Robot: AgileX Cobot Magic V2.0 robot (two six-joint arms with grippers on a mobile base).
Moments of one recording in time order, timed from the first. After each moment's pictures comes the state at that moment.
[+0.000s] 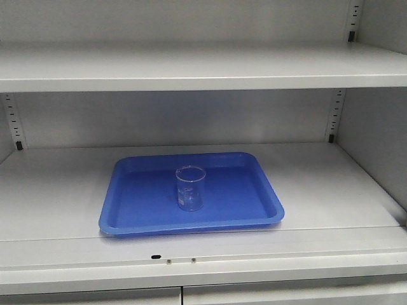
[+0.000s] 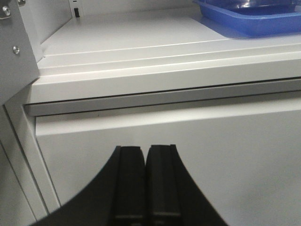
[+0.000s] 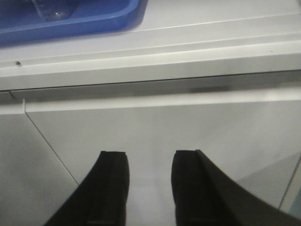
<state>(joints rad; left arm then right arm) -0.06 -0.01 0.03 0.18 0.23 -0.18 0.26 0.39 -0.24 -0.09 0.29 0.30</state>
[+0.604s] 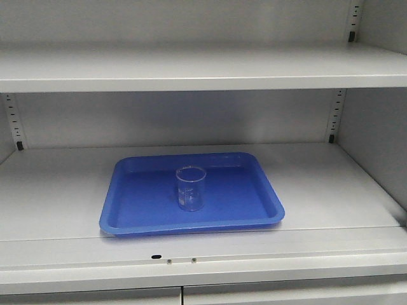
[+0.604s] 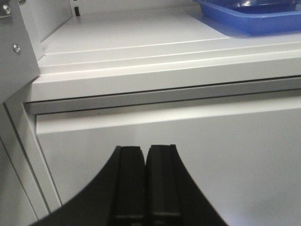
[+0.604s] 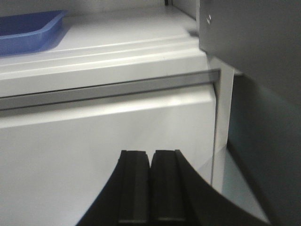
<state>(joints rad) -0.06 -0.01 0.03 0.18 0.24 -0.18 -0.01 -0.01 0.03 -0.11 0.22 0.16</state>
